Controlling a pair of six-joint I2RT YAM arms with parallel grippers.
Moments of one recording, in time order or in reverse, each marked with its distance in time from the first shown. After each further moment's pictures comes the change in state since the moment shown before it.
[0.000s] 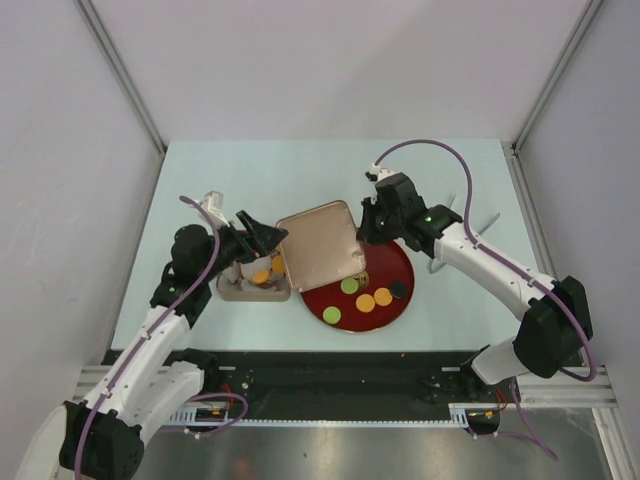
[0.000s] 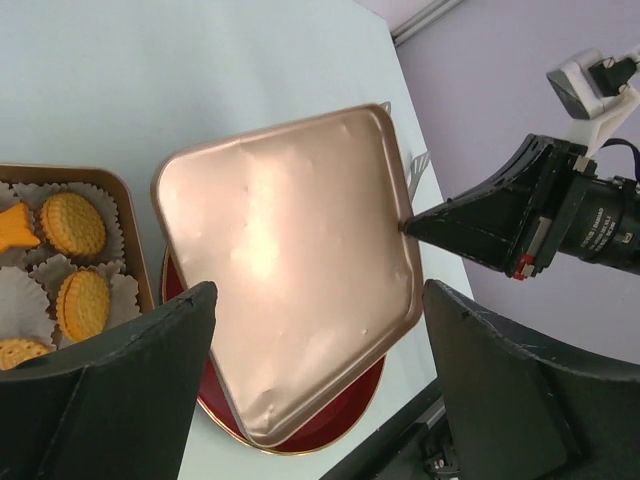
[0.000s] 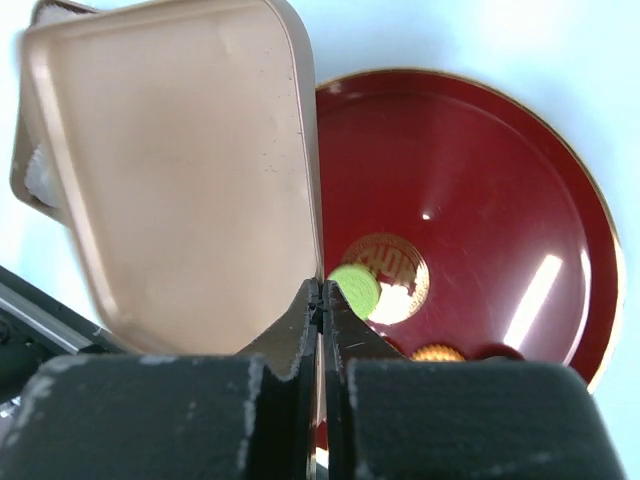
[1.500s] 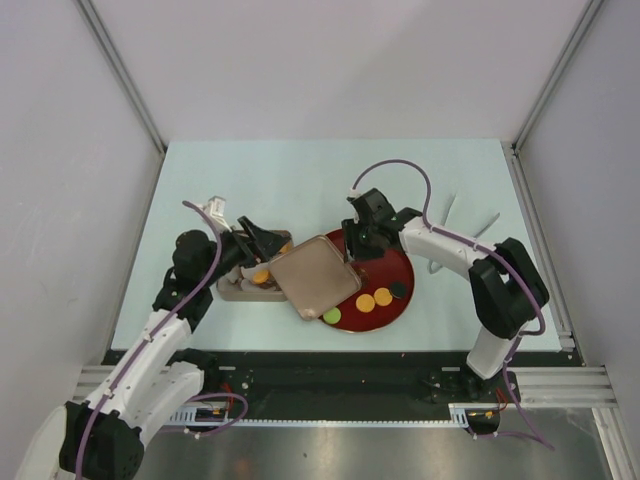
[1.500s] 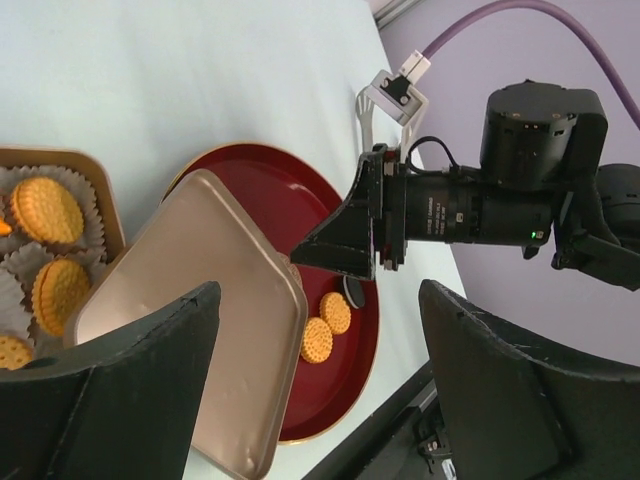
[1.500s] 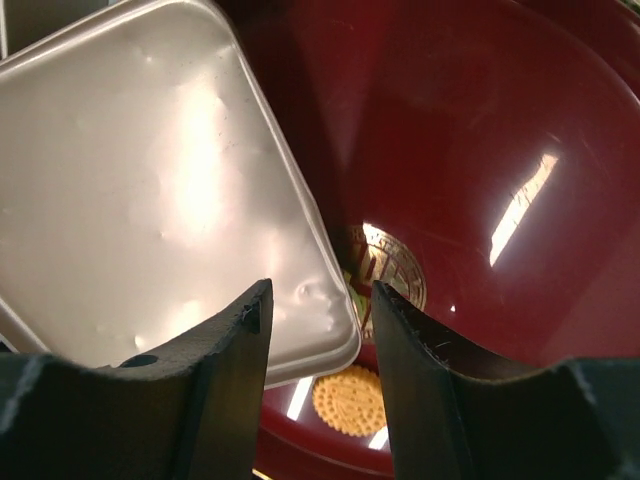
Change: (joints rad) left arm 0.000 -0.016 -0.049 0.066 0.047 -0.019; right arm 0.012 0.264 -0.003 -0.001 -0.031 -0.010
